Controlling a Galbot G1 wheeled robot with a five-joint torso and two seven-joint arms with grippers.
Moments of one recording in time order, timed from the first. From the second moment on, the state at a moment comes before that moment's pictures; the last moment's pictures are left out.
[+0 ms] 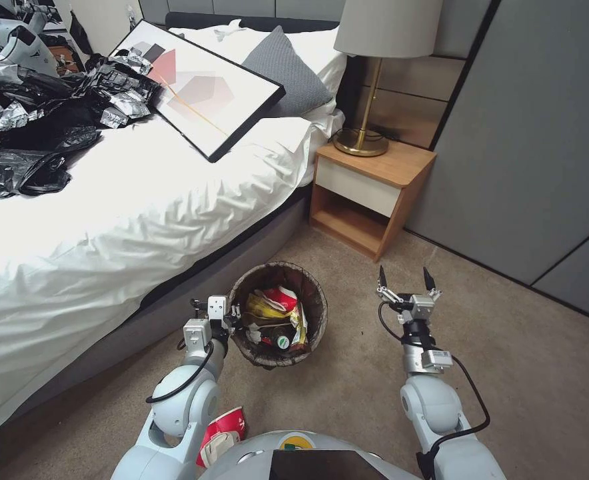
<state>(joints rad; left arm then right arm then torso) 1.51 -1.41 -0.36 -2.18 -0.26 0.54 -0.21 -1.46 1.36 0.54 1.83 0.11 0.44 0.13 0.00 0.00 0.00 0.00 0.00</state>
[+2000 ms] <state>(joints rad) 1.54 -1.41 -0.36 -2.20 -0.25 0.50 -0.20 -1.39 1.35 0.50 1.81 0.09 0.42 0.08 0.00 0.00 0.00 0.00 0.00</state>
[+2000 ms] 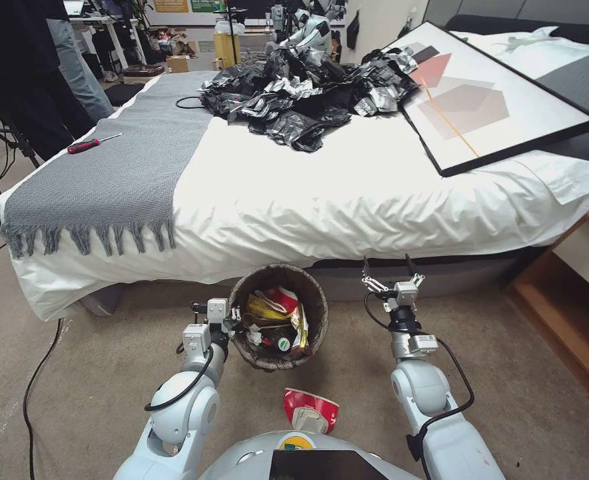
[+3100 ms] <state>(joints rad) 1.52 -1.41 -0.41 -2.21 -0.28 0.52 -0.21 -1.34 1.28 0.47 1.66 0.01 0.44 -0.06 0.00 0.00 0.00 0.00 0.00</state>
